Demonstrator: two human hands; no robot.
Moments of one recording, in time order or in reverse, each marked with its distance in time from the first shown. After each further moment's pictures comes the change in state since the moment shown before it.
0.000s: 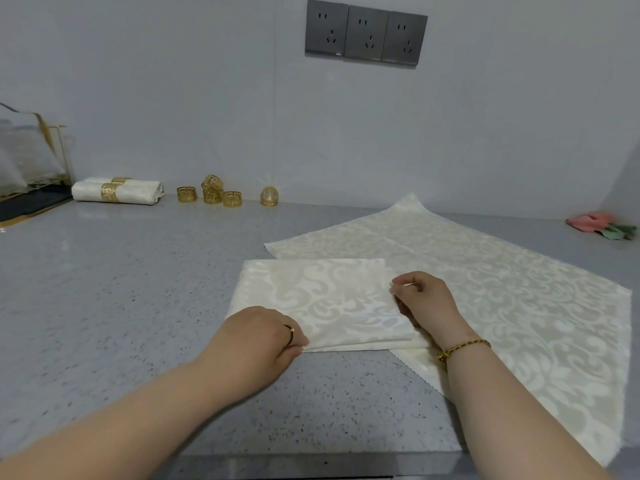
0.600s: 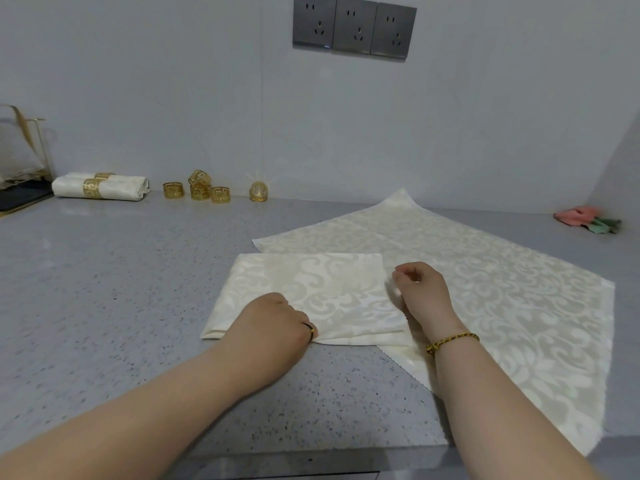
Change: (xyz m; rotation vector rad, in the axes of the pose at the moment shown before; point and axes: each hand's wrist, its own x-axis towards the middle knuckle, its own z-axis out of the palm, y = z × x) left_hand 0.024 0.012 0.013 0.289 -0.091 0.211; right_hand 0.010 0.006 -0.003 0.056 0.149 -0.007
